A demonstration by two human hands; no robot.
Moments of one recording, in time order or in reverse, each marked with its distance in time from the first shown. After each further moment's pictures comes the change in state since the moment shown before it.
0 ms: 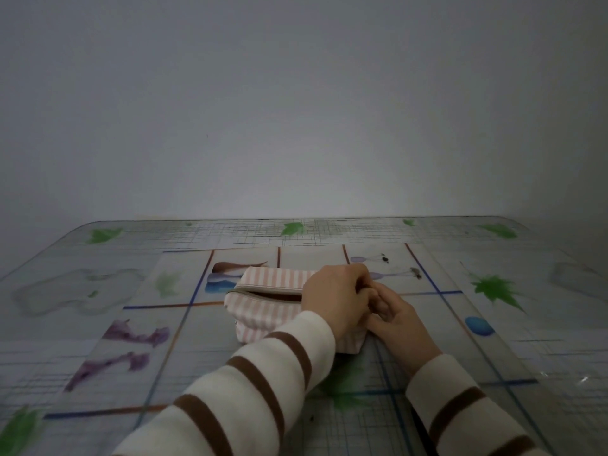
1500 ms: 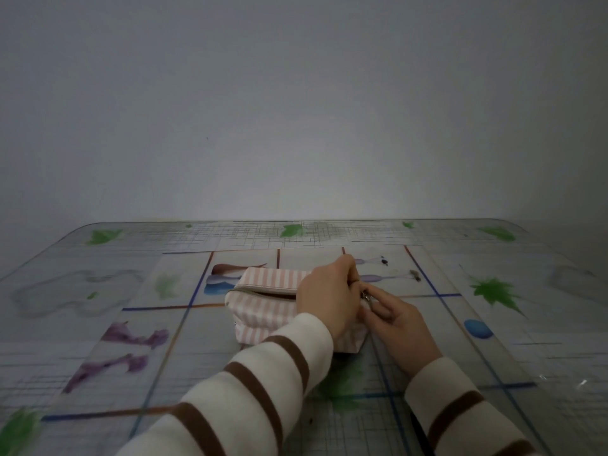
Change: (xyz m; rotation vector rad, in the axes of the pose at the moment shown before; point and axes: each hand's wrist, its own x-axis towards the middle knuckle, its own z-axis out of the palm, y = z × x) left_hand 0.000 0.001 -0.004 -0.043 0.097 -0.098; right_hand -0.001 0.000 -0.003 -0.077 0.034 -0.053
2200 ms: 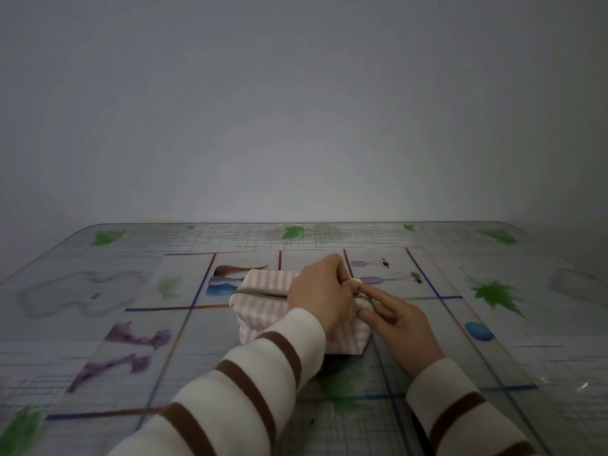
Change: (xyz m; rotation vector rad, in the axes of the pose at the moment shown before) left_hand 0.006 -0.007 -0.011 -0.014 -0.012 -0.120; right_hand -0.001 0.000 -0.004 -0.034 -0.012 -0.028
